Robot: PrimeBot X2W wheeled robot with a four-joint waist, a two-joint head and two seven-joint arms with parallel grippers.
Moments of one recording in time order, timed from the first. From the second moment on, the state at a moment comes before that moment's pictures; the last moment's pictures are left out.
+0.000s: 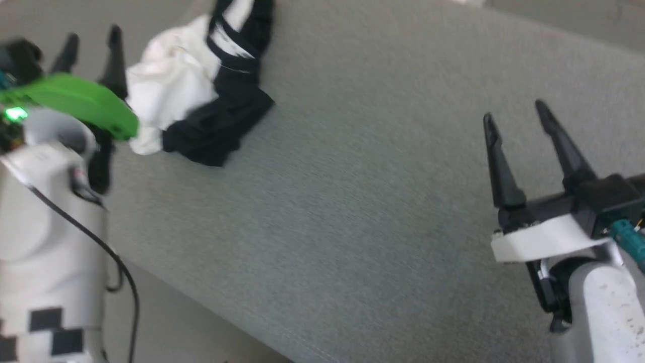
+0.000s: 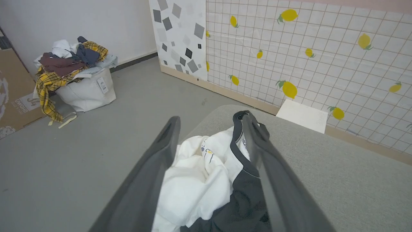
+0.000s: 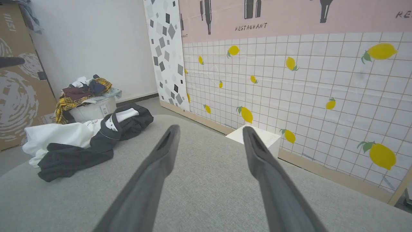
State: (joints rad) left arm -0.74 0.26 0.04 0.45 -0.39 -0.07 0.04; right arm -0.23 -0.06 0.04 -0.15 -0.03 0.13 -0.07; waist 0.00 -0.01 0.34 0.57
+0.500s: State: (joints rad) left arm -0.82 0.39 0.18 0.62 -0.59 -0.04 0.39; right arm -0.30 -0.07 0.04 -0.18 -0.03 0.13 -0.11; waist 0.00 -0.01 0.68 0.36
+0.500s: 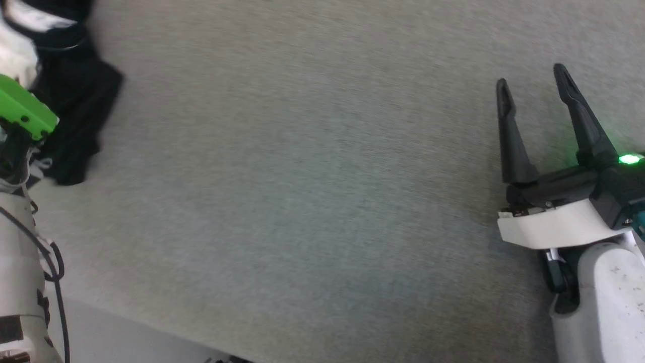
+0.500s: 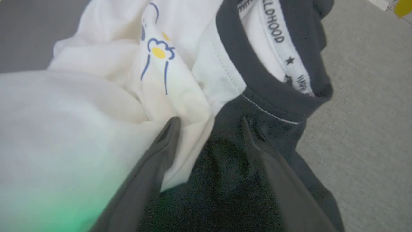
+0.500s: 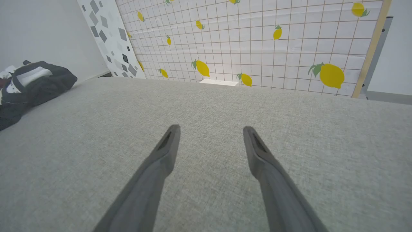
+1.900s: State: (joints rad) left arm -1.05 0.35 -0.21 0.24 -0.28 -0.04 -0.03; right arm -0.08 -0.05 0.03 0.10 0.16 0.13 -0.25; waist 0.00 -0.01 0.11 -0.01
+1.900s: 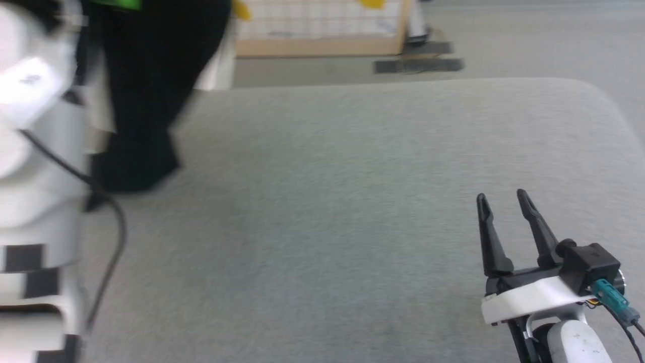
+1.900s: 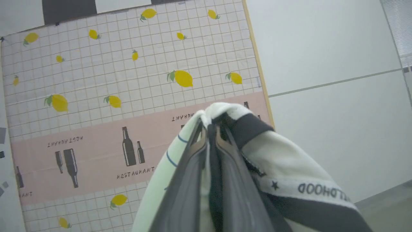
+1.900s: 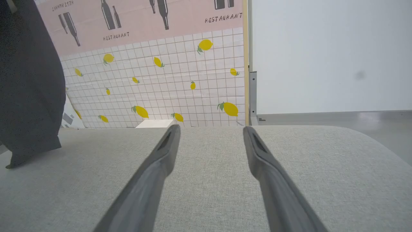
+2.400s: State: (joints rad) left arm -0.67 0.16 -0.50 0.26 -0.48 -0.11 0.27; right arm -0.06 -0.05 0.05 0.07 0.17 0.13 -0.23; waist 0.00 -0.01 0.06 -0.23
